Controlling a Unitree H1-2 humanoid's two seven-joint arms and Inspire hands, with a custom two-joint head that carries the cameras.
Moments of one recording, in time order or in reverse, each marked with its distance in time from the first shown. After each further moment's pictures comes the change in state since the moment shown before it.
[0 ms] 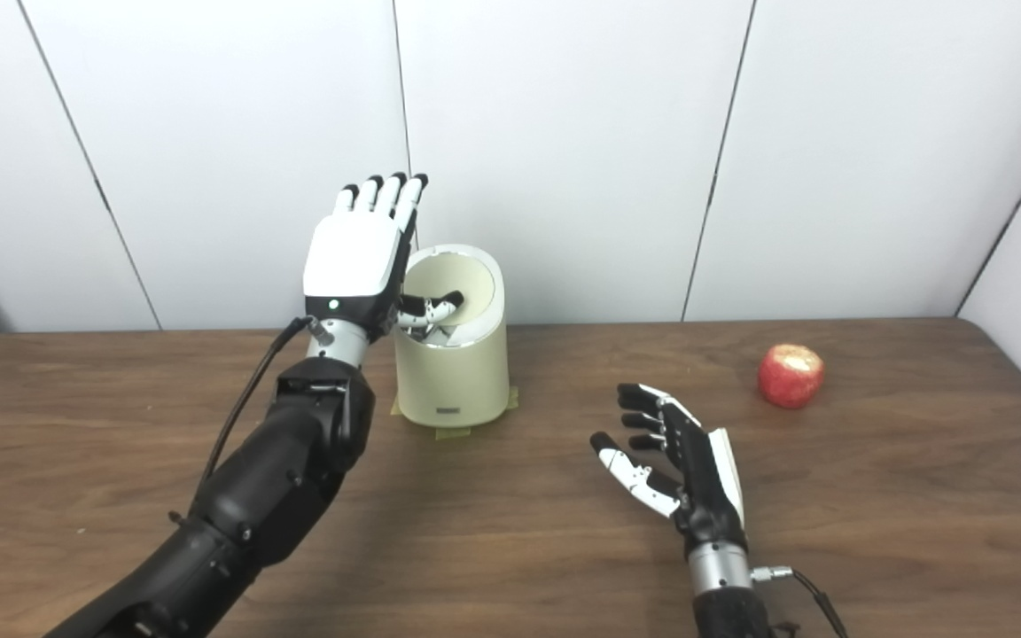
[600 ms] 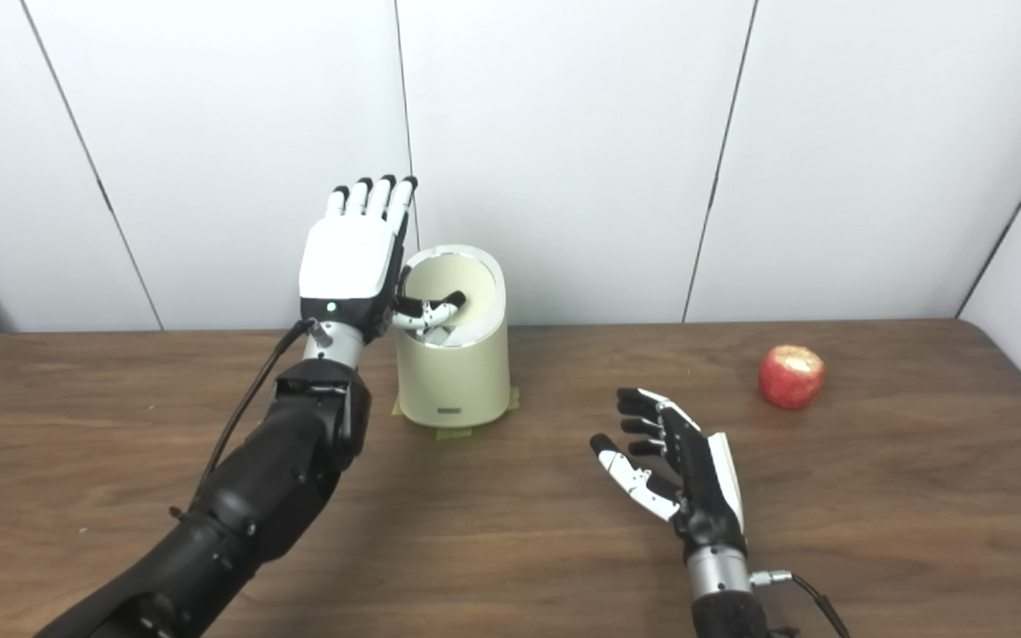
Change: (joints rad) left arm -0.019 0.007 -0.028 0.069 0.066 0.037 0.021; right arm 0.010 0.006 0.001 -0.017 -0.013 0.022 -0.002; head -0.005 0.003
